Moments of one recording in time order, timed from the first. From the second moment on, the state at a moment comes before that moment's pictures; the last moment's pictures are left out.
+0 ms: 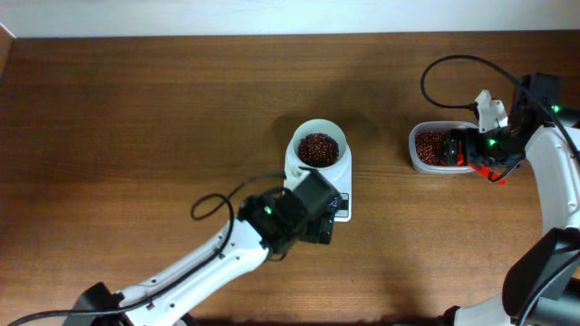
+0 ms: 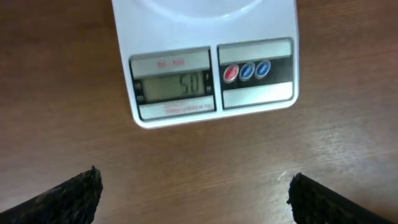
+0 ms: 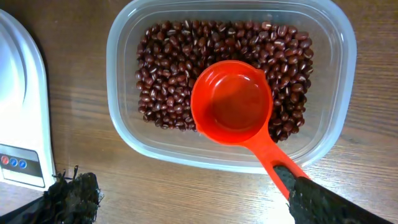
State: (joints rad) left arm -0.85 1.45 1.00 -0.74 -0.16 -0.64; right arm -0.27 1.71 1.38 -1.03 -0.26 -0.25
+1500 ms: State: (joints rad) left arm -0.39 0.66 0.49 -0.14 -0.04 -0.25; right arm -0.27 1.71 1.38 -1.03 -0.26 -0.25
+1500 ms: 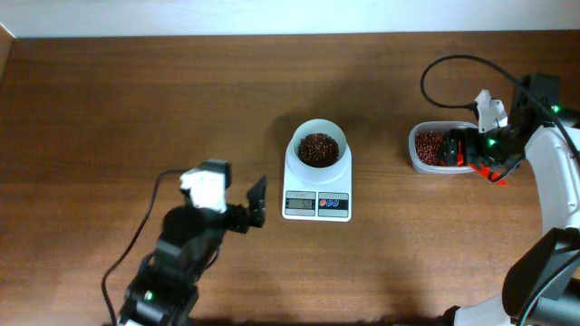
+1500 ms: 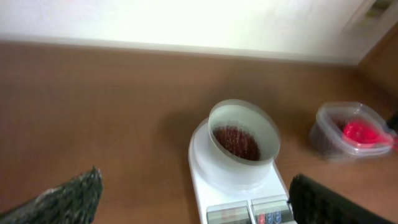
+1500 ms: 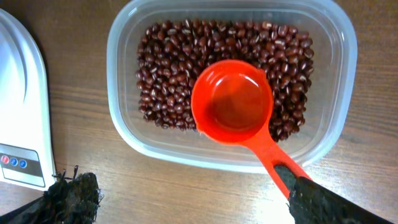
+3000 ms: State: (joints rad) left arm 0.00 0.06 0.01 -0.07 0.17 0.00; right arm -0.27 1.71 1.38 -1.03 -0.26 -0.25
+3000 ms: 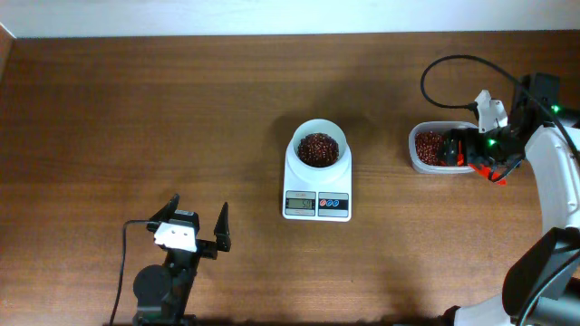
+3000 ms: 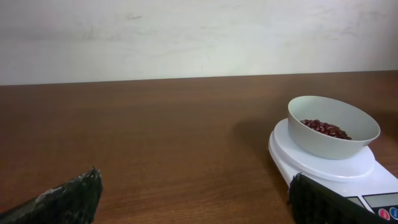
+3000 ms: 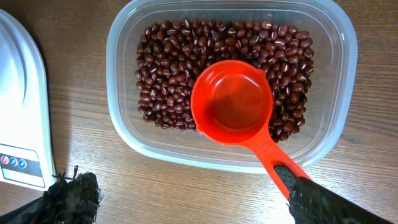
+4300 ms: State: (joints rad) left arm 0.00 0.05 0.01 -0.07 0.17 0.00; right arm -0.14 0.30 0.01 0.31 -0.28 0.03
